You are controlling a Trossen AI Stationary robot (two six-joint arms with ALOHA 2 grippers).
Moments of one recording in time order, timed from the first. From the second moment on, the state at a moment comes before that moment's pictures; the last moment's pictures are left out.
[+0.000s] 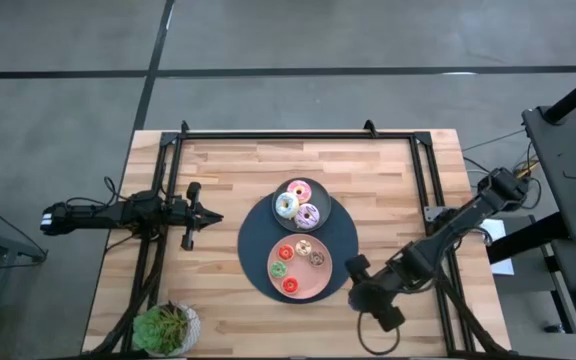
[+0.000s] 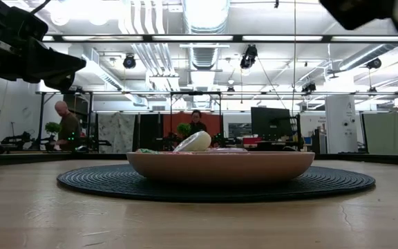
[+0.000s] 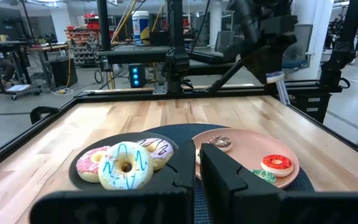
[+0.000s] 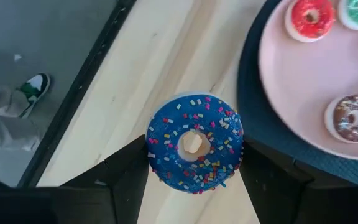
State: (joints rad) left arm 0.01 0.10 0.01 0.03 0.05 0.03; right arm 0.65 1.53 1.14 -0.67 0.00 0.22
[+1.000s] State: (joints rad) left arm 0.01 0.10 0.01 0.03 0.05 0.03; right arm 0.36 1.74 1.35 -0.70 0.00 0.16
